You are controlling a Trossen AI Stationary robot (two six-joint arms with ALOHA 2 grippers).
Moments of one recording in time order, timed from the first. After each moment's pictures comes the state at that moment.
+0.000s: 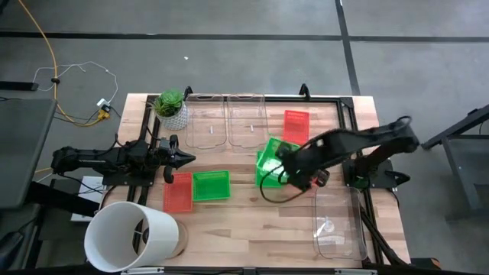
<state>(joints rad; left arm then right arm) 0.13 0.11 0.01 0.01 -0.04 -0.31 0.27 1.56 1.67 -1.39 0.17 -0.86</state>
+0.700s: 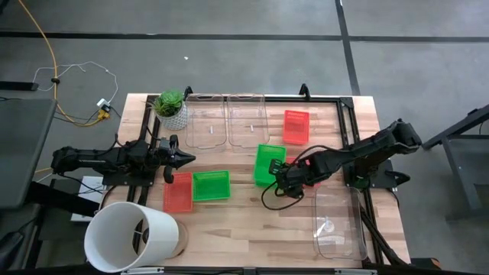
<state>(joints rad) 0.13 0.11 0.01 0.01 -0.04 -0.31 0.28 1.53 1.14 -0.86 0.36 -1.13</state>
